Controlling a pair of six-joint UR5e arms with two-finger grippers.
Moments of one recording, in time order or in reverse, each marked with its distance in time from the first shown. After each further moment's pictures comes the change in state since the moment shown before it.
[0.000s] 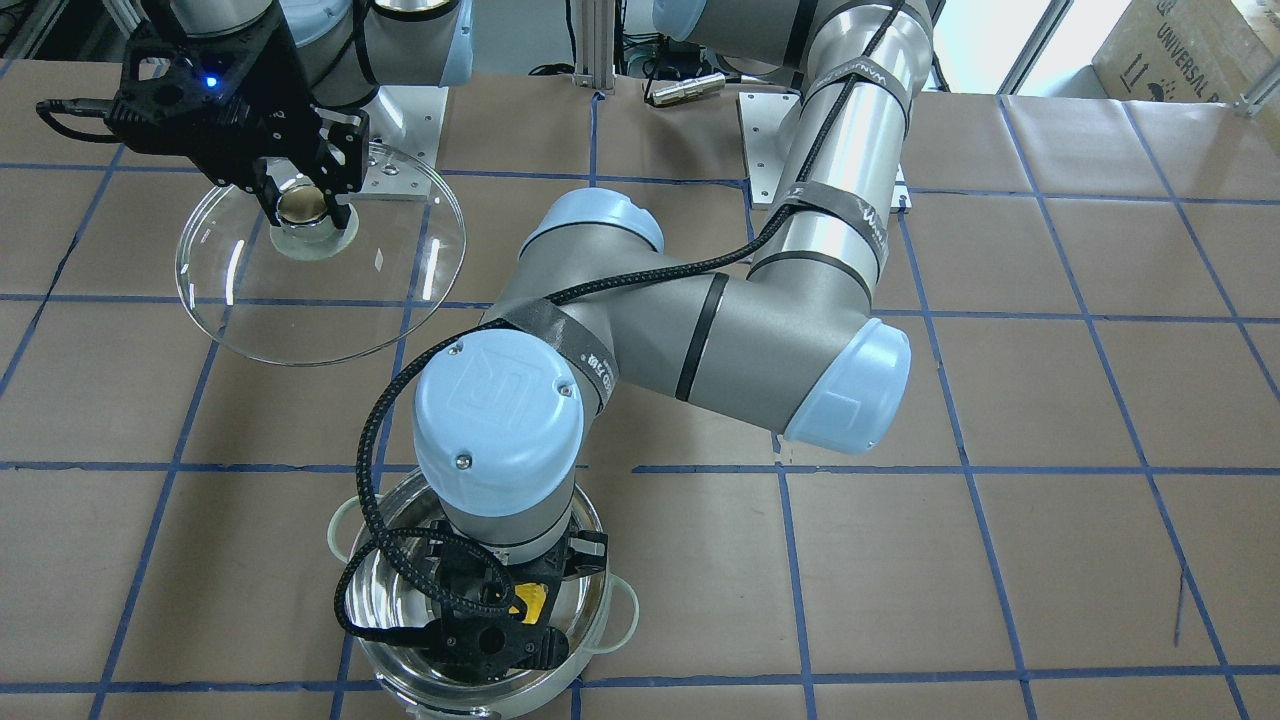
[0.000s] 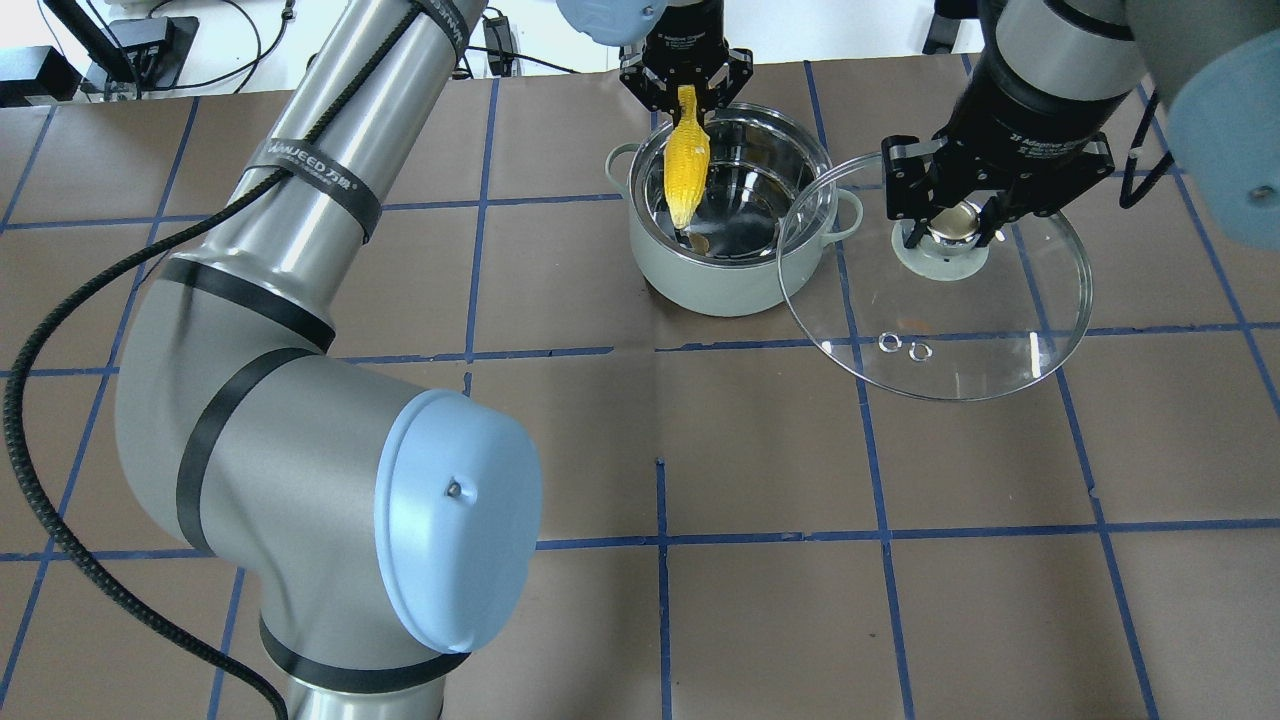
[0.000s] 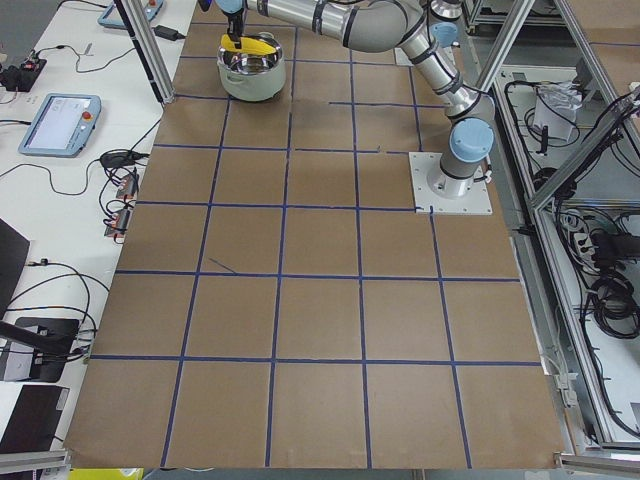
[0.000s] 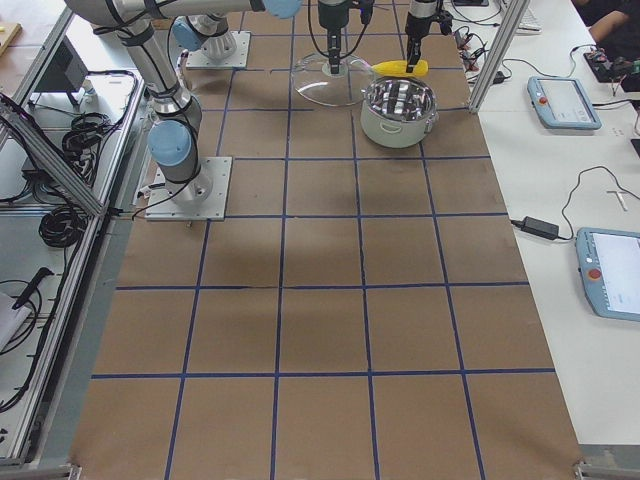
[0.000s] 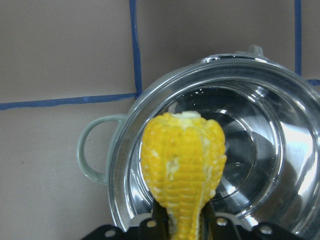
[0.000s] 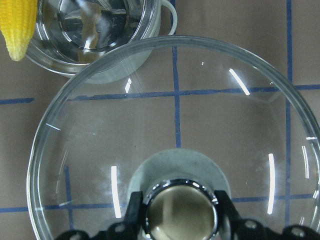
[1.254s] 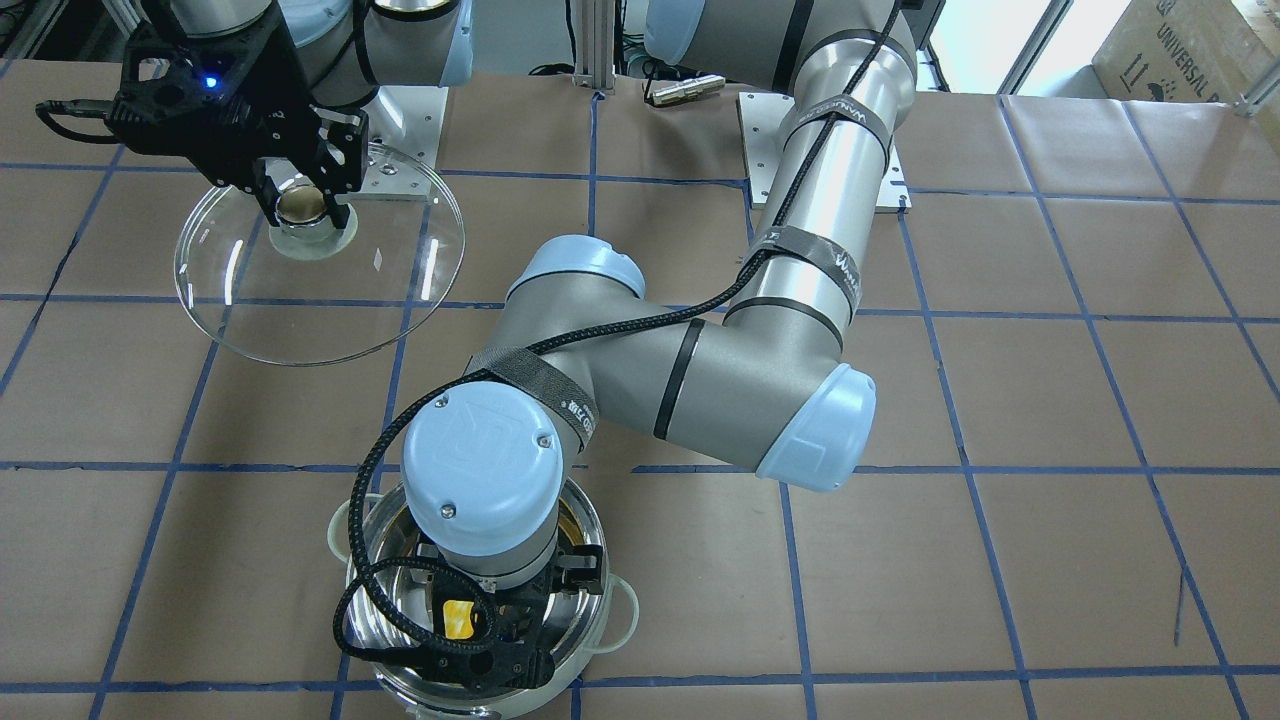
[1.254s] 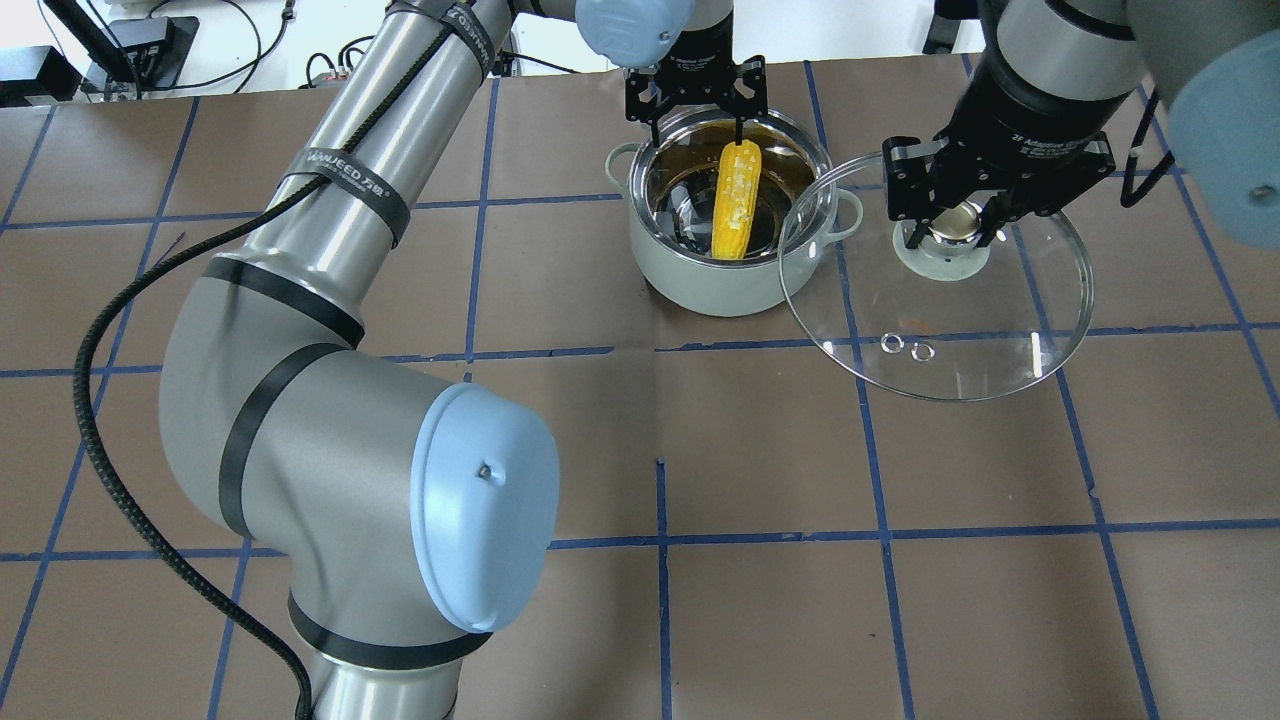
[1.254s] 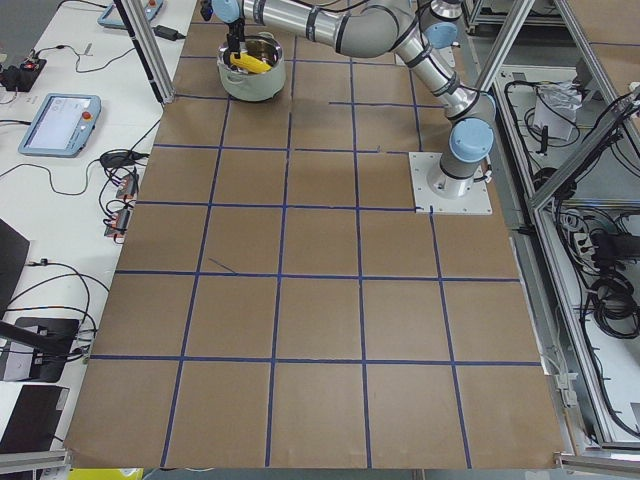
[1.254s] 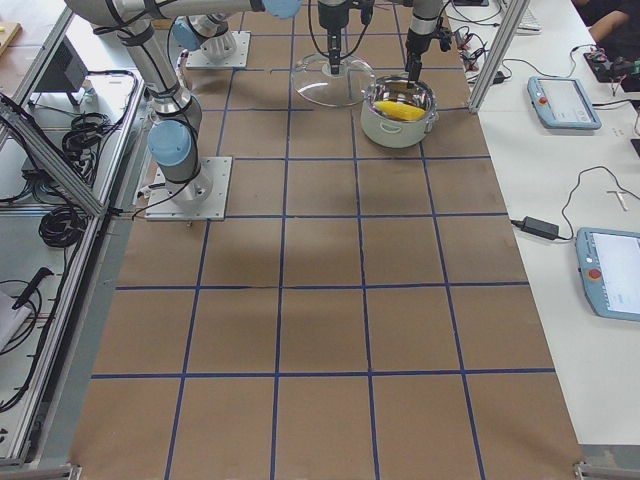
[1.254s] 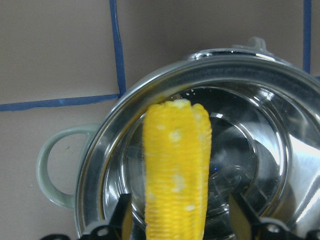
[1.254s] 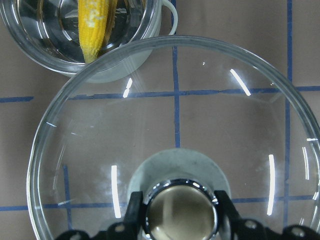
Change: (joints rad) left arm -0.005 -0.042 0.012 0.005 -0.002 0.001; right arm 0.000 0.000 -0.001 -0.002 -0.002 -0.009
